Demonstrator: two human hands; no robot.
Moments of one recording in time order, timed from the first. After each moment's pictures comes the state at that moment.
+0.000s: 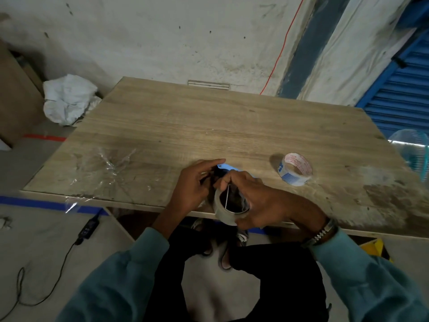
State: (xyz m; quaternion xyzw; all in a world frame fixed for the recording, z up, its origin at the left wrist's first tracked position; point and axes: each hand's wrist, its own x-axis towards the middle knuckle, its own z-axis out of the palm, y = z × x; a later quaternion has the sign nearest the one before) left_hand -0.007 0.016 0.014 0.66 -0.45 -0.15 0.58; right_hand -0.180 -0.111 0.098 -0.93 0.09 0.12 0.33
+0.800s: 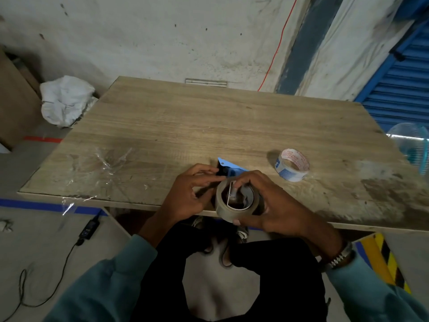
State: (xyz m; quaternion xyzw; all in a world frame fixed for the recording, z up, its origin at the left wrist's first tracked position) left_hand -0.013 0.037 0.009 0.64 -0.54 -0.11 0.53; right_hand -0.222 -0.116 0.071 -0.92 0.10 -0.10 0.37
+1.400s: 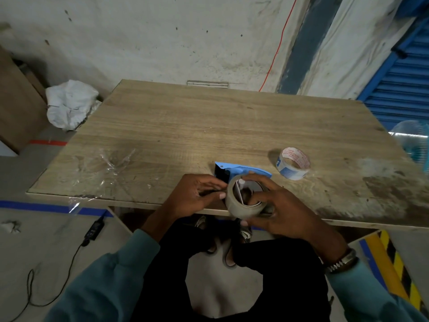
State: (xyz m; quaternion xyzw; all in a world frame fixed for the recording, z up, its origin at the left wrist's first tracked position) left_hand -0.017 0.034 0.012 0.64 -0.49 -0.25 0.53; right_hand -0.241 -0.118 0.056 -0.93 0.10 -0.14 0.32
